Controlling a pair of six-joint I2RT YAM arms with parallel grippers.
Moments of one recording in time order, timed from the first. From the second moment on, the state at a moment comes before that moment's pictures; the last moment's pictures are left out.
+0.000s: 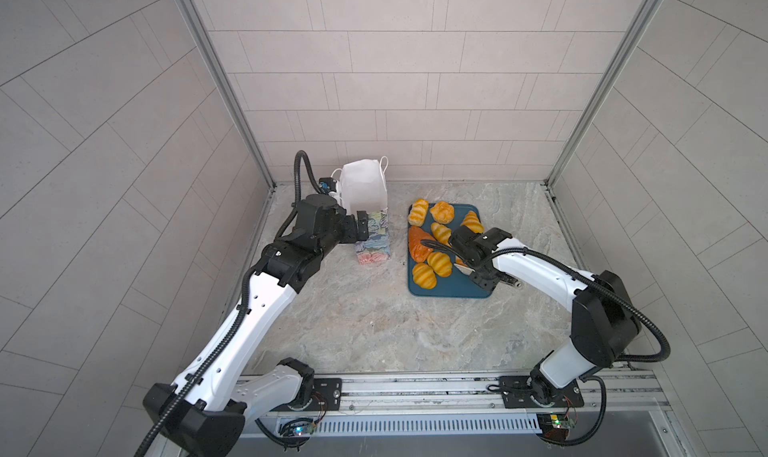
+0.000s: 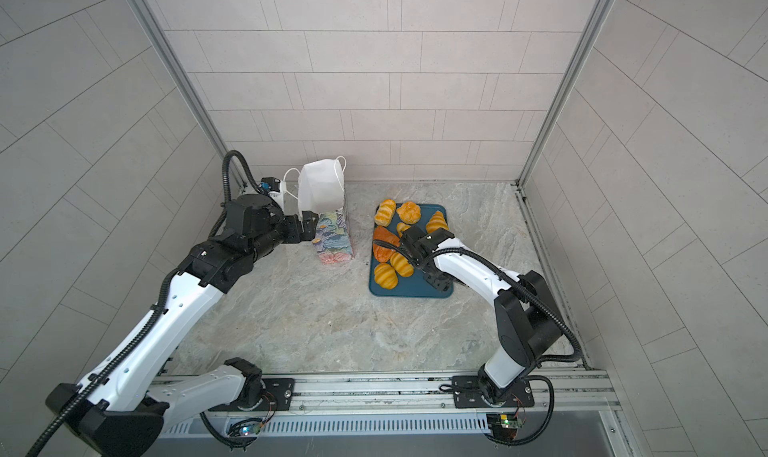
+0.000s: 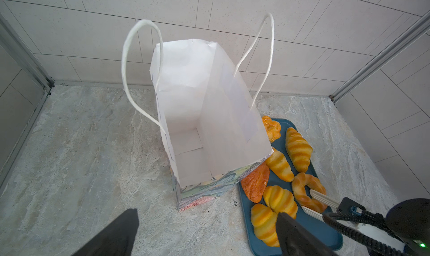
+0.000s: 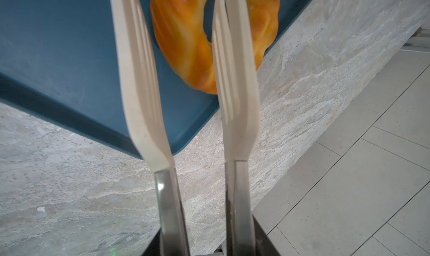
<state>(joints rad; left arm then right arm) -0.41 1.11 1.23 -0.62 -0.14 -0.32 0.54 1.60 1.19 -1.16 0.50 -0.19</state>
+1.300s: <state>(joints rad) -0.39 1.08 1.21 -0.62 -0.13 -0.35 0.54 1.61 1.21 -1.19 0.49 -0.24</state>
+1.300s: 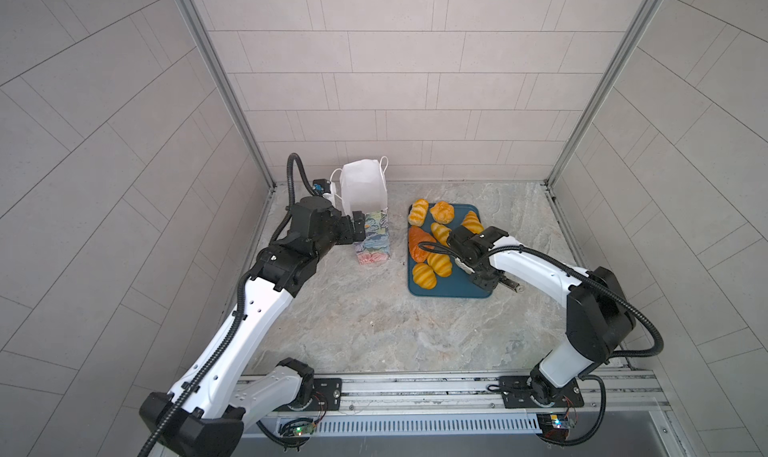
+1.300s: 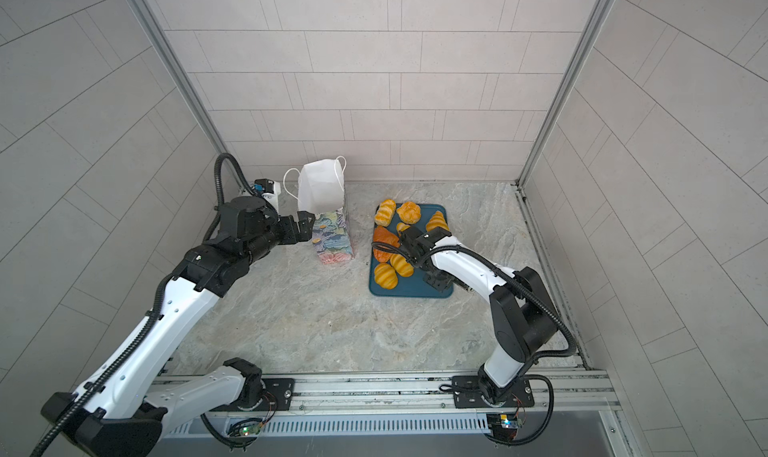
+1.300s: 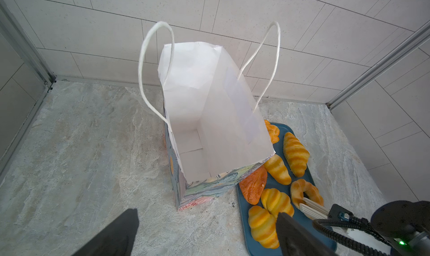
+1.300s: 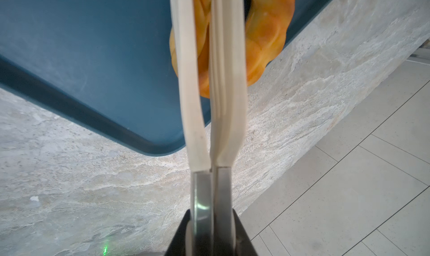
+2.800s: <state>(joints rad) -0.25 1.00 1.08 -0.55 -0.12 -0.45 0.53 1.33 1.40 -0.98 -0.05 -0.14</state>
